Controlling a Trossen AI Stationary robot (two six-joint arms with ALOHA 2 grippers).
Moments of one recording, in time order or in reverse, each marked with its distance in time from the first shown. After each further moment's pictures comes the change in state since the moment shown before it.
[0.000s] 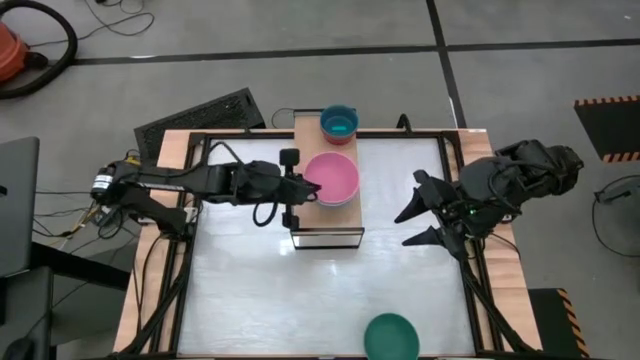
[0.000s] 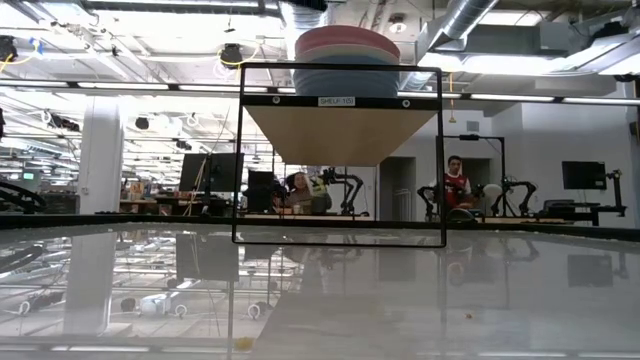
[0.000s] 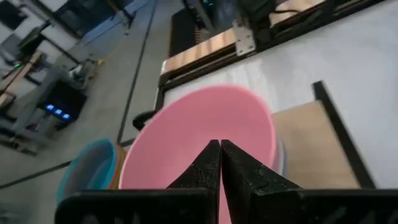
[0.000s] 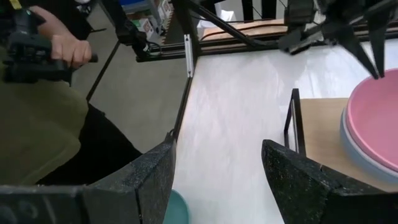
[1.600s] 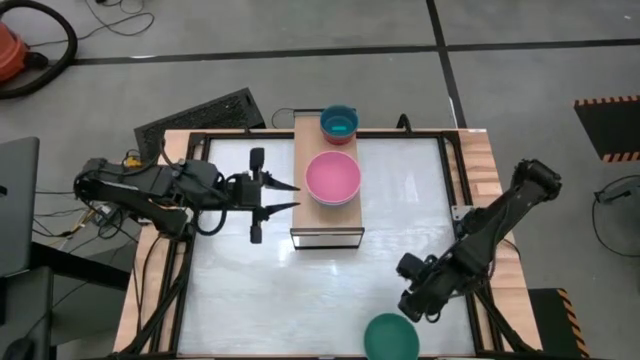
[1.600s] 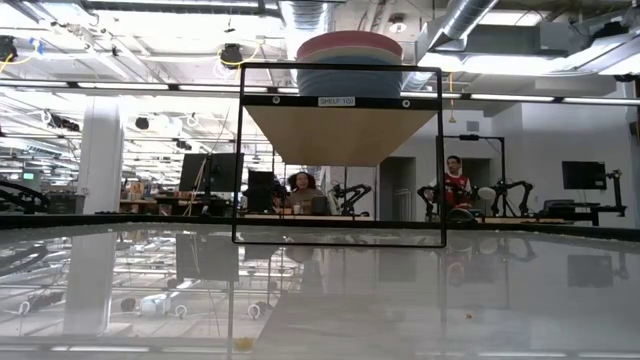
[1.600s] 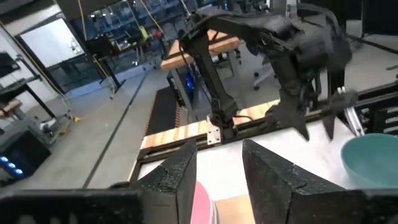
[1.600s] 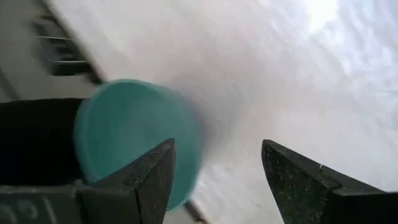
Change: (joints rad) left arm -0.185 -0.191 0.080 0.027 0.013 -0.141; right arm 0.358 0.100 -0.762 0.258 0.044 1.114
